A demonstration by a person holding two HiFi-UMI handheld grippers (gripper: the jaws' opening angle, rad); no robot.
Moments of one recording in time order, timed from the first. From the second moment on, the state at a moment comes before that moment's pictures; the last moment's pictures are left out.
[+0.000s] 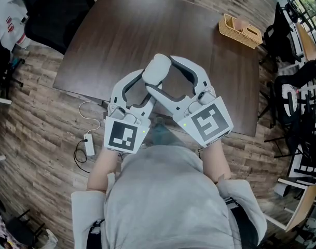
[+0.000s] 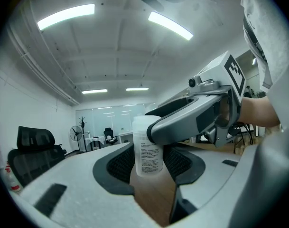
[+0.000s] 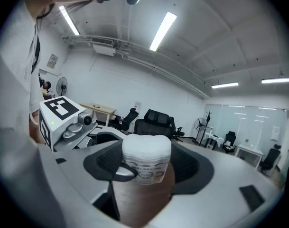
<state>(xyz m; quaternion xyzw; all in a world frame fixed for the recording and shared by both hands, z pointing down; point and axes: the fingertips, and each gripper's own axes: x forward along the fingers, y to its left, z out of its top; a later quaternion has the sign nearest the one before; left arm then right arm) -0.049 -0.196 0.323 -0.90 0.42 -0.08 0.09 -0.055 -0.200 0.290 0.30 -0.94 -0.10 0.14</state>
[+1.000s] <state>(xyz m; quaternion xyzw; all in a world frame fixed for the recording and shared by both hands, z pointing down) -0.039 -0.191 0.340 -0.89 0.43 -0.12 0.11 -0.060 -0.207 0.272 0.29 -0.95 -0.05 0.10</state>
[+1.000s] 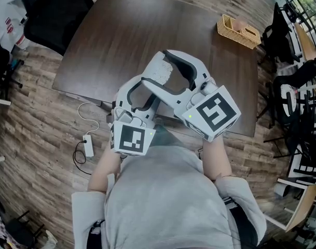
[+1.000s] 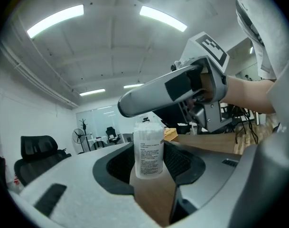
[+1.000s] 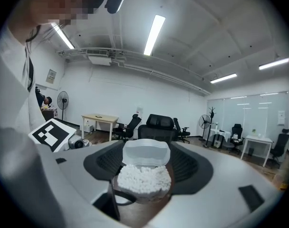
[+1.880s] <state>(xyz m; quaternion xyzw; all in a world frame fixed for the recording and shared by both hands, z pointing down) -0.069 -0.179 0.321 -0.90 0.44 -0.05 0.03 -0.062 -0.189 0.255 0.29 -0.95 -0.03 0.05</state>
